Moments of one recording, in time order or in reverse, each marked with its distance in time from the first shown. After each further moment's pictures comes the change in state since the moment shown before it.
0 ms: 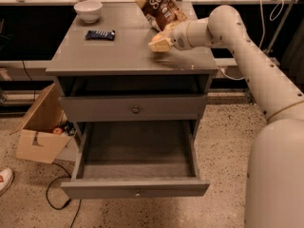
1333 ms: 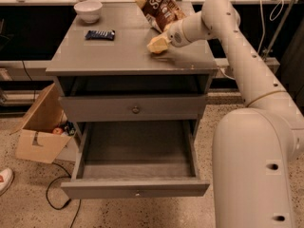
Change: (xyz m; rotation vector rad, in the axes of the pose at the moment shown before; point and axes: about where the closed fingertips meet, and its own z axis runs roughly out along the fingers) arm 0.018 -0.009 0.020 -0.076 0.150 0.111
